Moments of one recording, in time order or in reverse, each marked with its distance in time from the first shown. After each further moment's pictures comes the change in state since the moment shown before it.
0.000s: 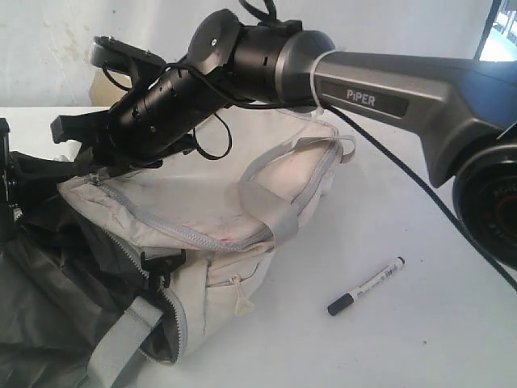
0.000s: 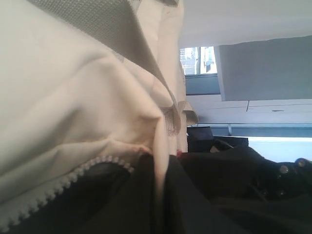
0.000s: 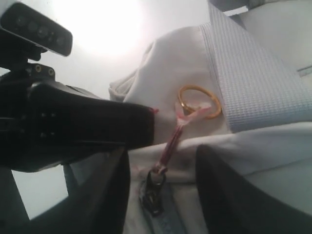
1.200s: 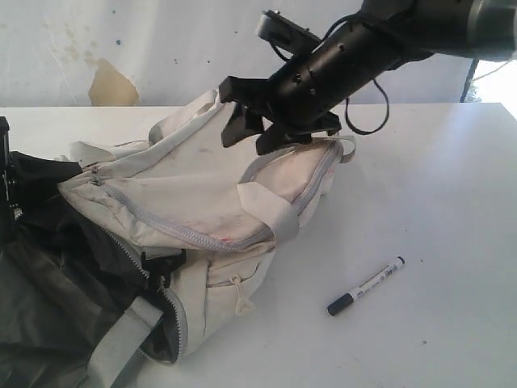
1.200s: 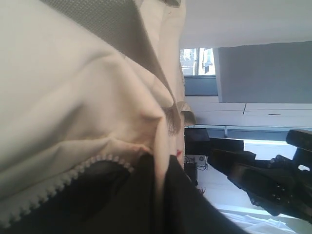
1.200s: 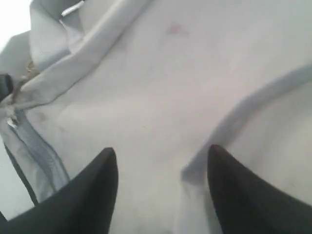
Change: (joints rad) left arm 0.000 0.000 0.000 0.002 0.000 -0.036; right arm -0.321 -0.293 0.350 -0.057 0.132 0.004
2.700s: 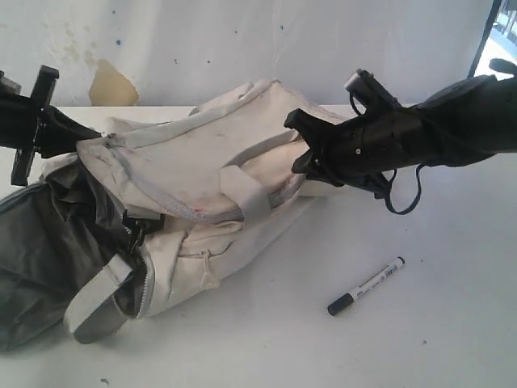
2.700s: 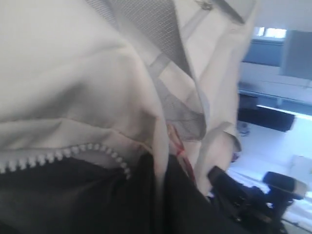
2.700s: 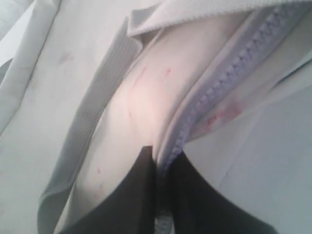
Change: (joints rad) left arm -0.082 0.248 -0.647 0.467 -0.029 -0.654; right arm -0.106 -0.090 0.479 0.540 -0.499 -0.229
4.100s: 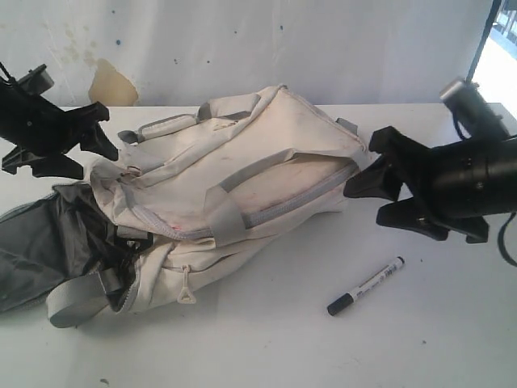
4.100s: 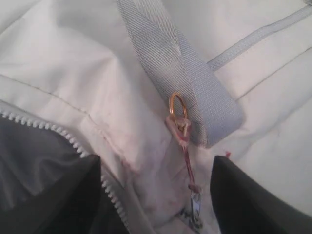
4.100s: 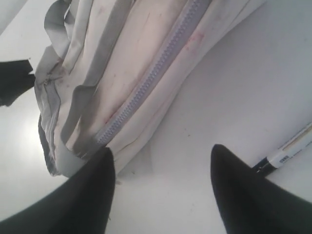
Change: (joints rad) left arm -0.198 -0.053 -0.039 0.572 -0.392 -0.188; right arm -0.182 -0.431 0.329 -0.149 0.277 0.069
